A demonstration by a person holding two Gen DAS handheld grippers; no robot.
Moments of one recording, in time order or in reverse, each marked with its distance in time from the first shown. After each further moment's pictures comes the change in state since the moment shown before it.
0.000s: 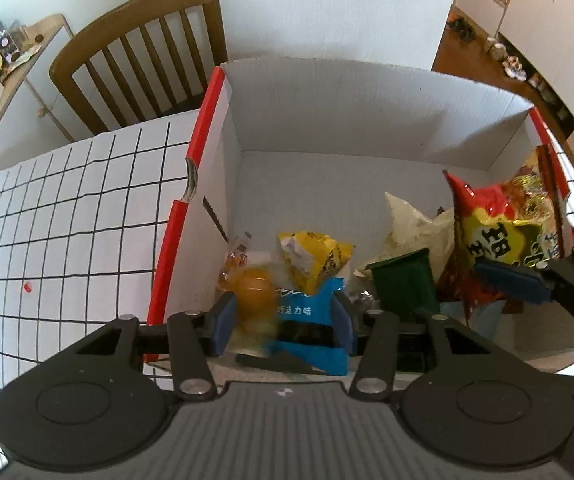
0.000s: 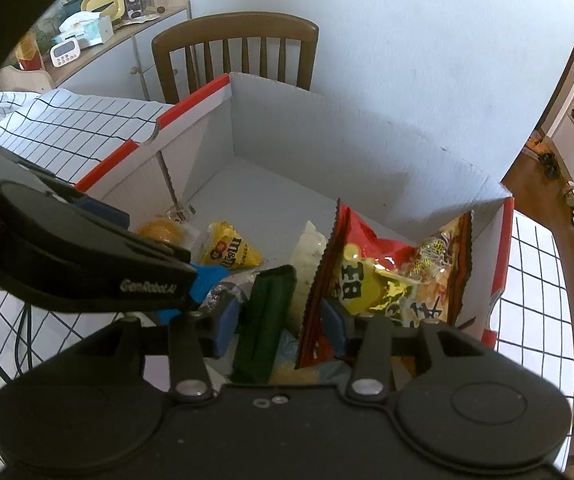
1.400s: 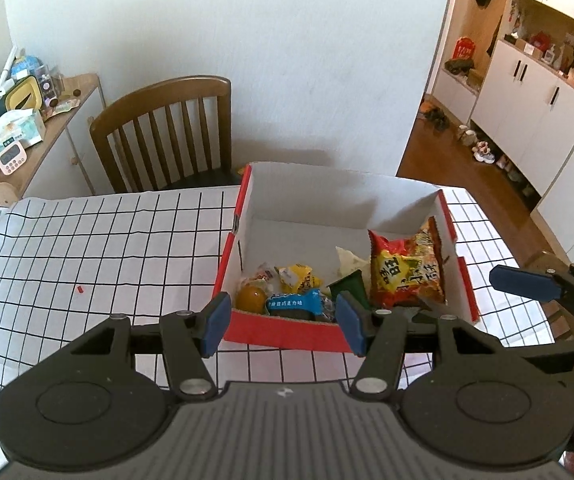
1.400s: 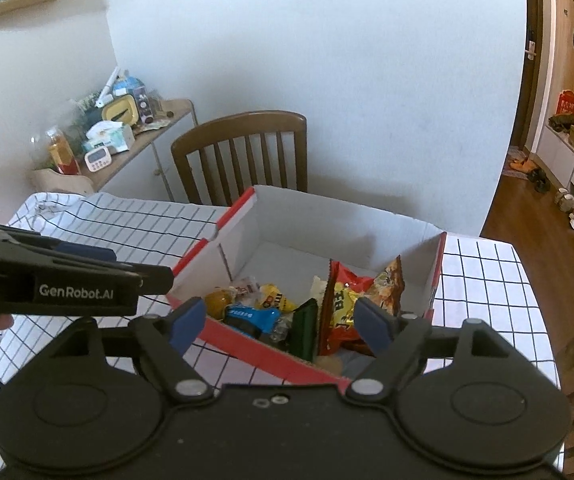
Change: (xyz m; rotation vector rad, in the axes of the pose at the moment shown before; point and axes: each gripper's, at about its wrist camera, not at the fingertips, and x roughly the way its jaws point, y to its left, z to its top) left arm -0.153 0.019 -0.065 -0.057 -0.282 -0.073; right arm -0.131 0.002 -0.026 0.143 -0.256 0.059
